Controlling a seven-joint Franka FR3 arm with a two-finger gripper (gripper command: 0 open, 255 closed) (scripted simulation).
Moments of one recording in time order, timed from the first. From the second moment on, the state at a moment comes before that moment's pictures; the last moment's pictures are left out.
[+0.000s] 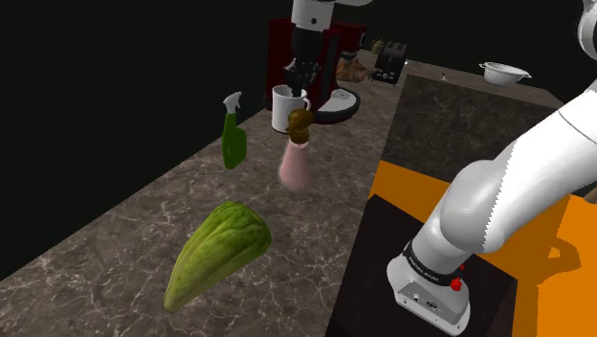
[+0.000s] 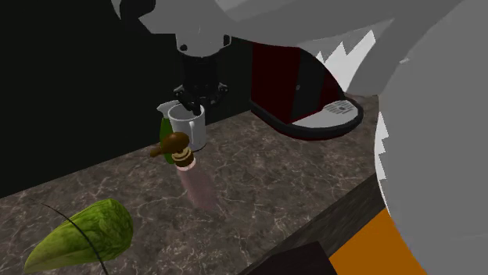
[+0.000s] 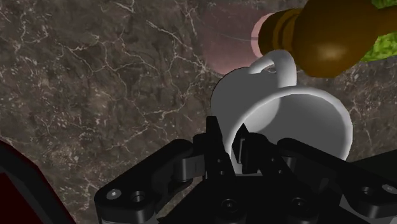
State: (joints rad) arm 0.03 -0.28 0.03 -2.06 0.07 1.77 0.02
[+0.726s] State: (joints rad) arm 0.13 -0.44 0.20 -2.19 0.15 1.77 0.26
